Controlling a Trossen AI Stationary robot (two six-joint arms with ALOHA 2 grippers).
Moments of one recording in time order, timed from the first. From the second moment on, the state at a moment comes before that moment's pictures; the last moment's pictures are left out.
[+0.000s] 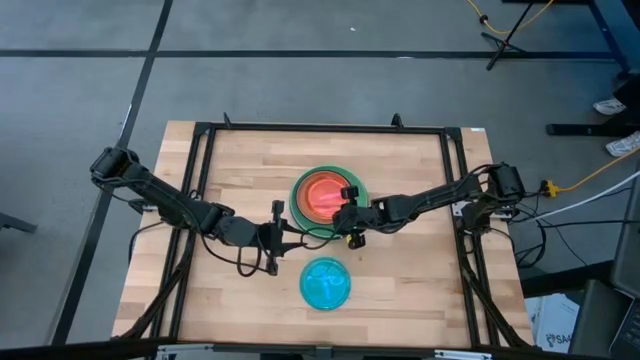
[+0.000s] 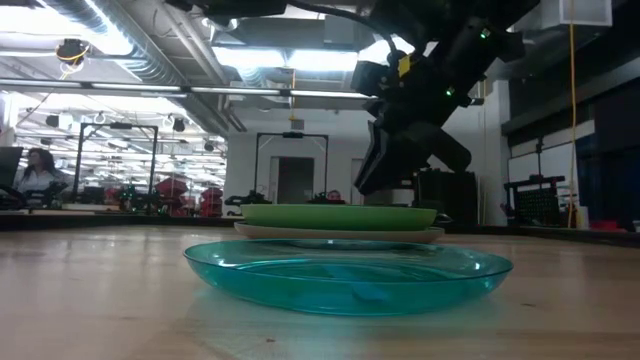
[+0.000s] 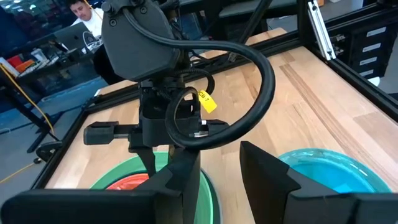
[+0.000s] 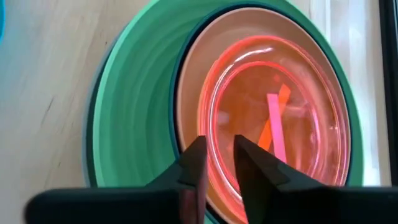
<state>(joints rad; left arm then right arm) -0.40 1.32 0.77 0.22 -0.46 0.16 0.14 1.74 1.03 -0.24 0.35 -0.29</state>
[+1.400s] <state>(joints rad) -0.46 1.30 0.77 0.14 -0.51 -0.05 0.28 1.80 1.03 -0.10 0.04 0.39</state>
